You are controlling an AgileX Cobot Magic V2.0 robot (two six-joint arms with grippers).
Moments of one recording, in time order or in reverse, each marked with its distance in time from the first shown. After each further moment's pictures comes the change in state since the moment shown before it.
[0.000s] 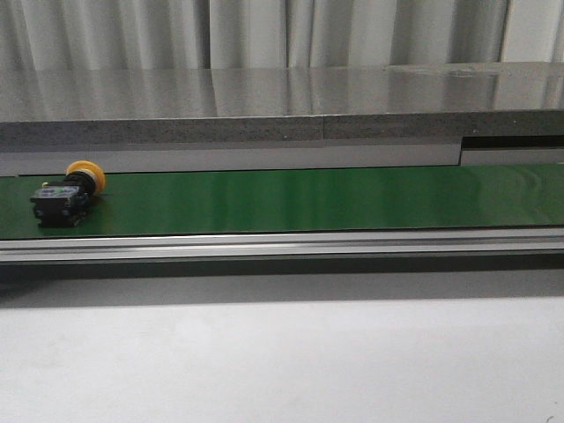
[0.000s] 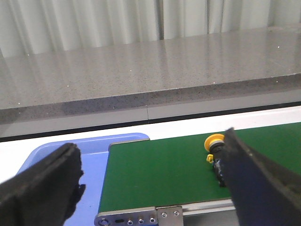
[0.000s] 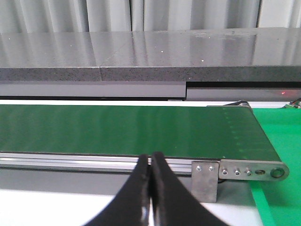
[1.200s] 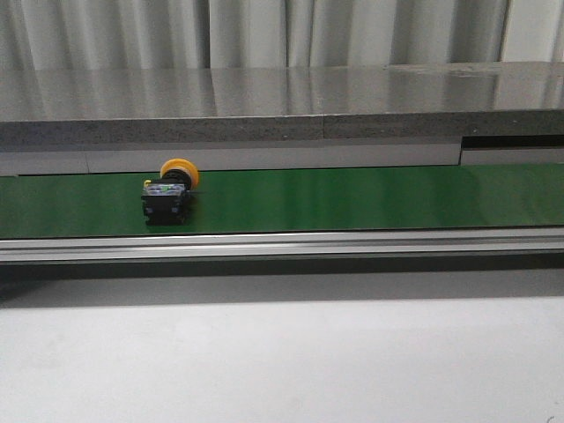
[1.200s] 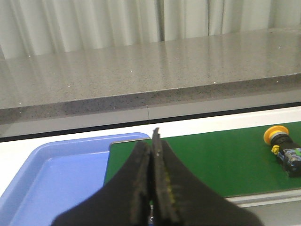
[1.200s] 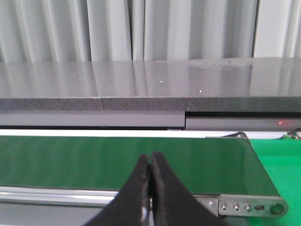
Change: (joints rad) left arm 0.000 -0.022 0.020 0.000 -0.013 0.000; right arm 0.000 0.000 0.000 0.000 -0.120 0.000
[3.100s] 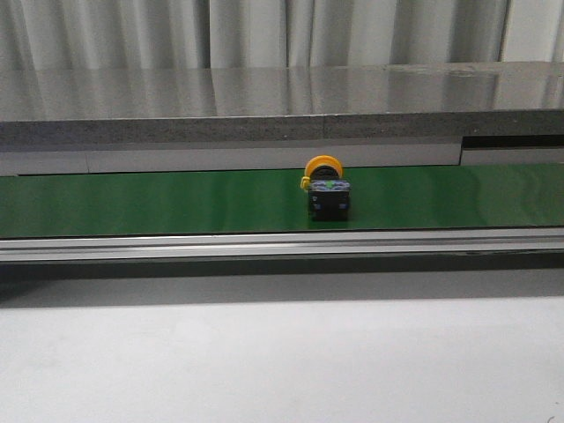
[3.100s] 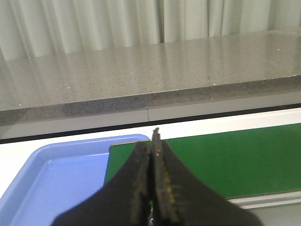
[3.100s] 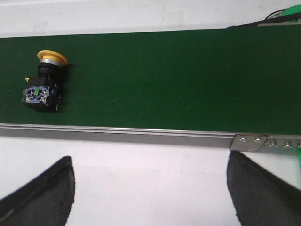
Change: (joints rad) left arm -0.003 0.000 0.000 0.000 -0.005 0.002; right arm 0.000 0.951 -0.792 0.134 0.651 0.000
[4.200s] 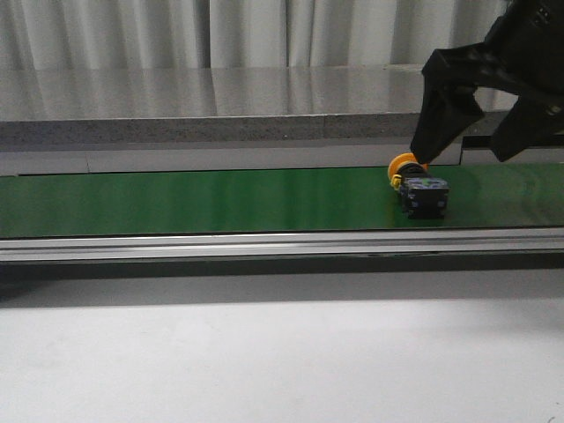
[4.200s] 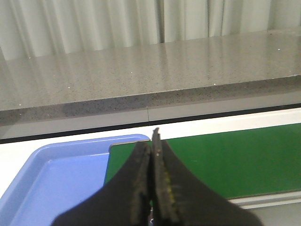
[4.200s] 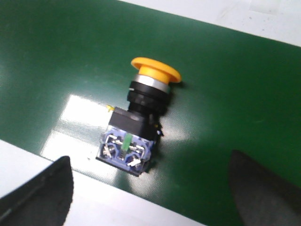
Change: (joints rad) left arm 0.000 0.000 0.000 0.000 0.000 0.000; right arm 0.104 0.610 -0.294 0.131 -0.055 -0.290
